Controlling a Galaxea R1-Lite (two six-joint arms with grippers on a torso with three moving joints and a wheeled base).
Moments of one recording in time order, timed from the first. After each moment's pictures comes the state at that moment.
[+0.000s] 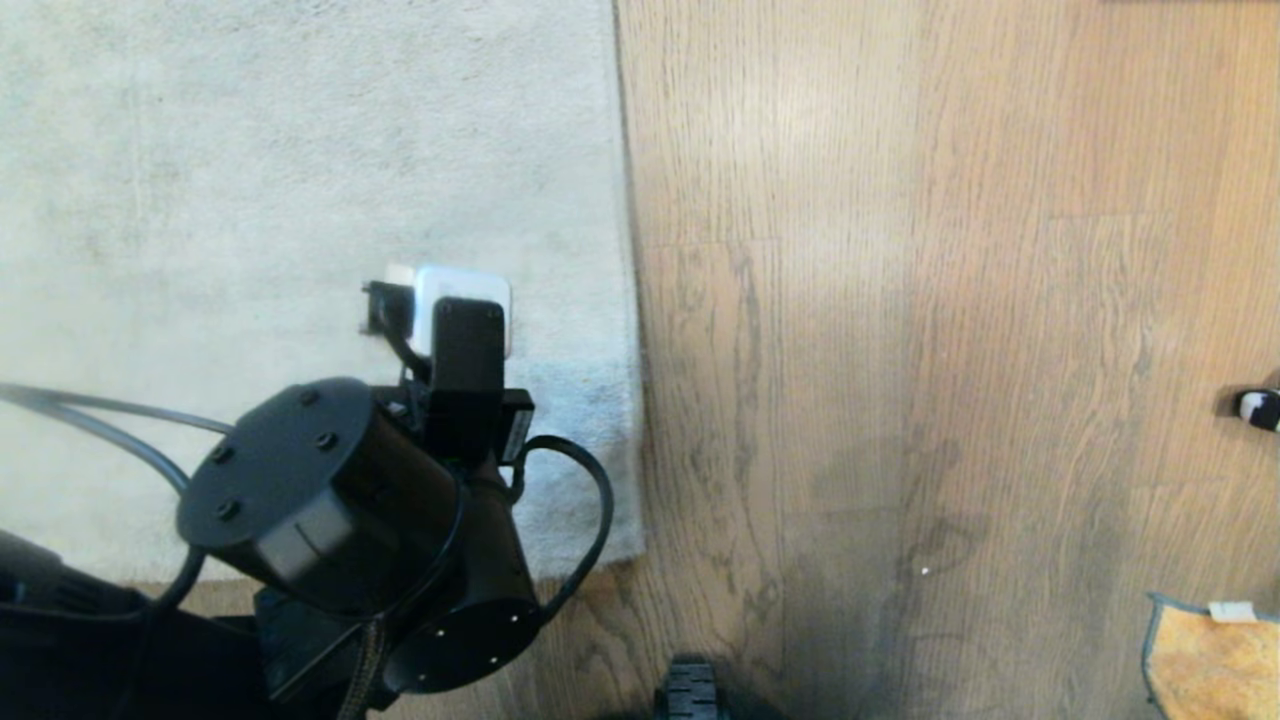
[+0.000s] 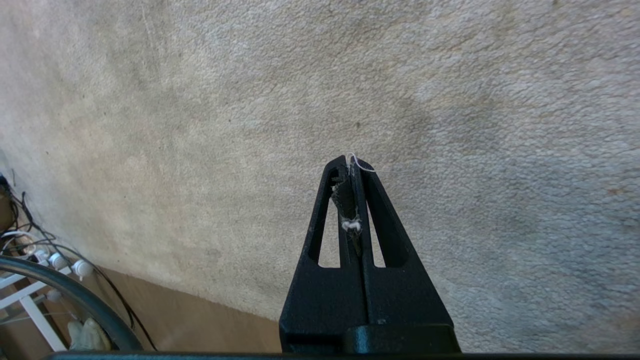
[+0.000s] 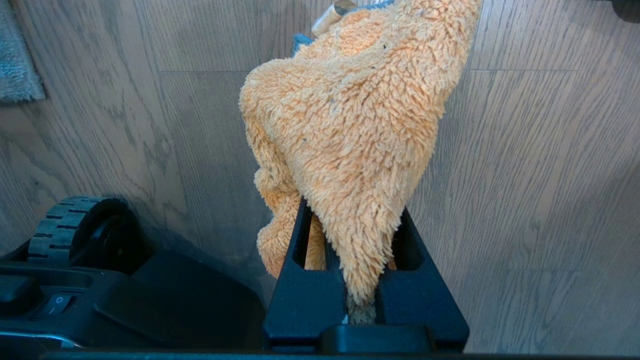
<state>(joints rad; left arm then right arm) -0.93 1.79 -0.62 -1.52 1.33 0.66 0.00 0.00 -0.03 0.08 0.03 -0.07</state>
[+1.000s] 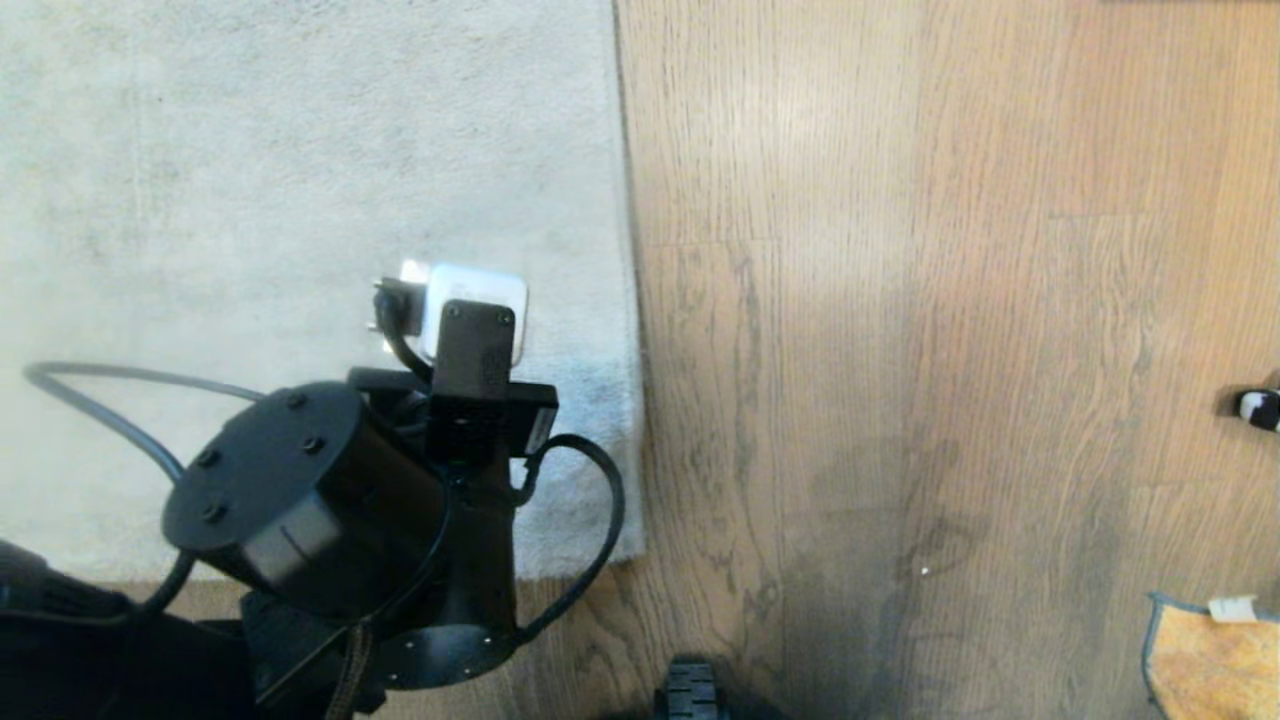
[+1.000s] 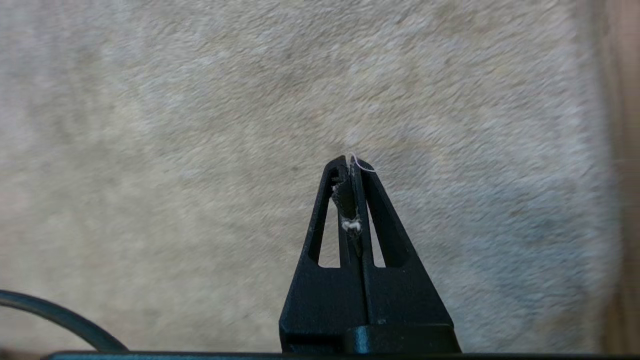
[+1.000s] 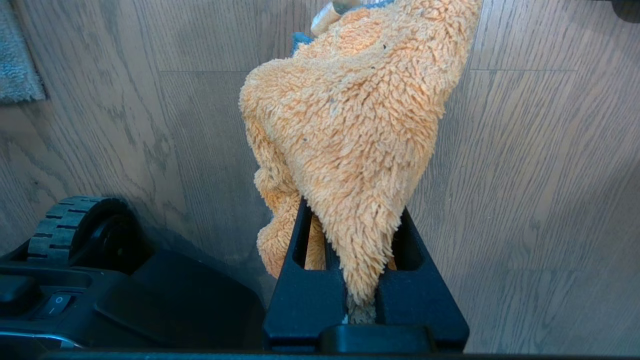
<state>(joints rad) -0.92 1.78 -0.60 -1.52 1.10 0.59 0.00 0.00 -0.03 0.08 0.03 -0.07</state>
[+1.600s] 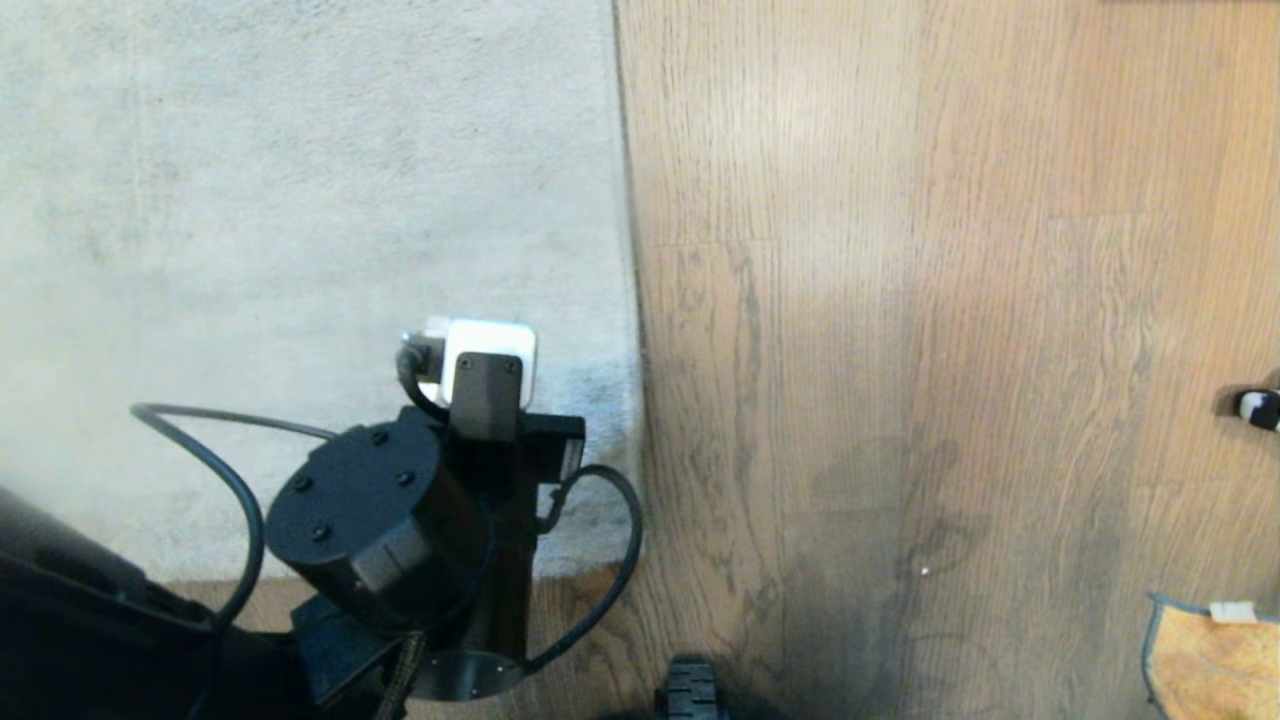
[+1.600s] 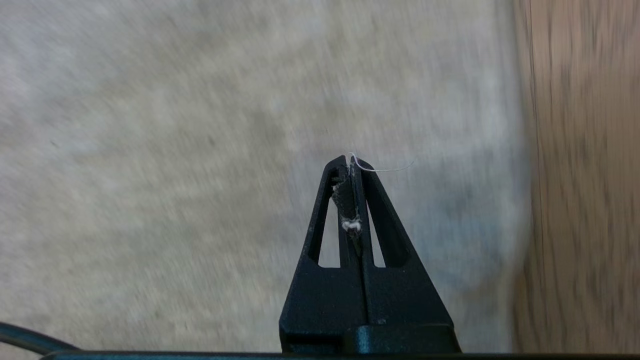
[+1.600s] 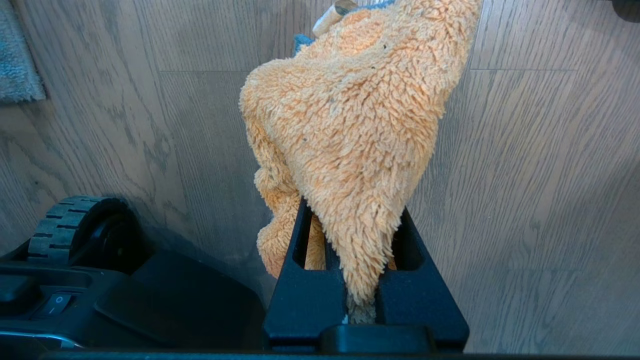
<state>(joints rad) -0.90 1.85 -0.53 -1.51 0.97 0.33 0.00 0.00 -0.03 0.08 0.03 -0.07</state>
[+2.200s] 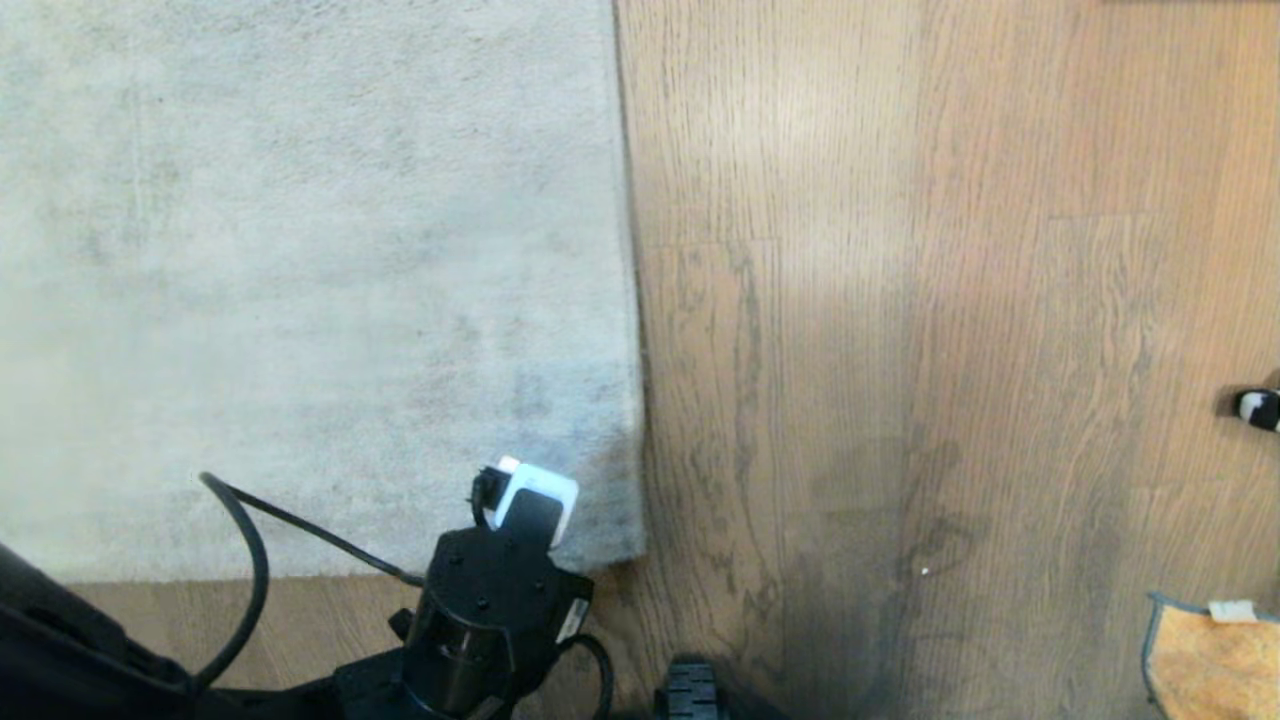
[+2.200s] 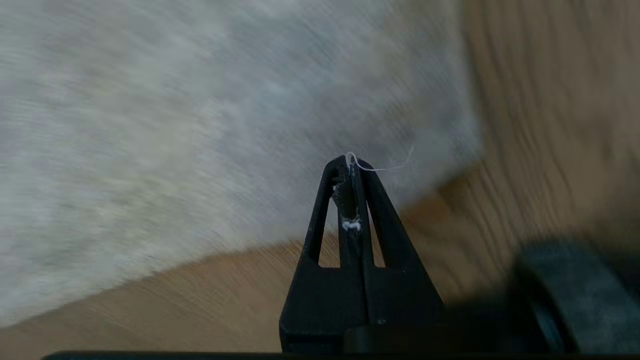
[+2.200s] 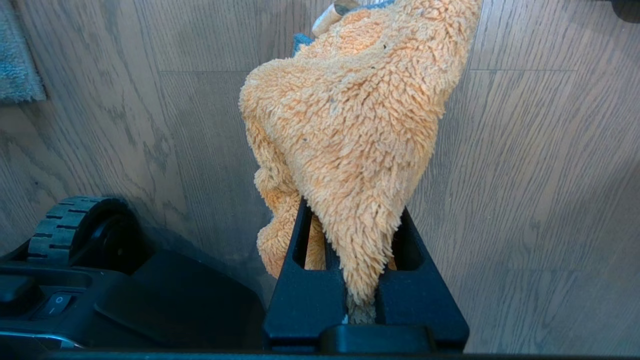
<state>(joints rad) -0.94 1.83 -0.42 -0.94 0.78 -0.01 0.00 0.00 -0.03 0.08 0.03 -0.07</state>
